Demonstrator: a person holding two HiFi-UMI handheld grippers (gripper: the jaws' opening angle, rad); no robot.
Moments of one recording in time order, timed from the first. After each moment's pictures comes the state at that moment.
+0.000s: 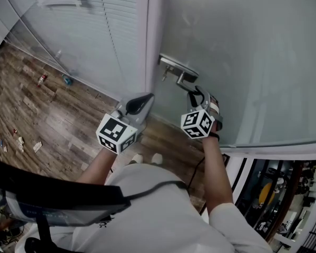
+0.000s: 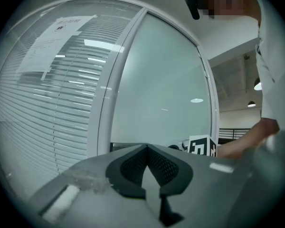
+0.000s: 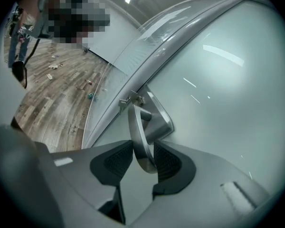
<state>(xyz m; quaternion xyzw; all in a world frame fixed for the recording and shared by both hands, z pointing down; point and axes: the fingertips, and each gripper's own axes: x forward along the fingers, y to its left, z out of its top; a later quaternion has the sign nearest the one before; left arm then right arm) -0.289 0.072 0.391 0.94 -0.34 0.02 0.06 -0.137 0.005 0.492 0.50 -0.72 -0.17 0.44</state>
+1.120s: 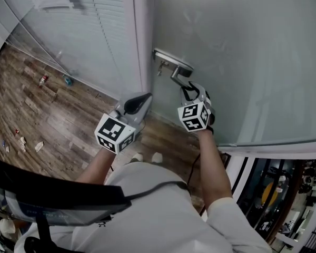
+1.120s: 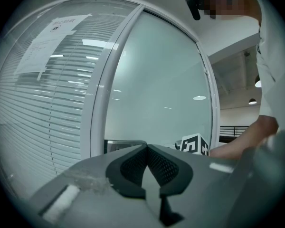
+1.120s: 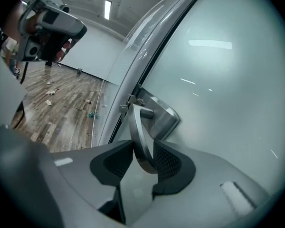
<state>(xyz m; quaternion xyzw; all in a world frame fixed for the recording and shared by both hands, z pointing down) -0.265 0.081 0.395 0.94 -0.34 0.04 0.06 -0.135 -0.007 0.506 0.51 -0.78 -0.10 0.35</state>
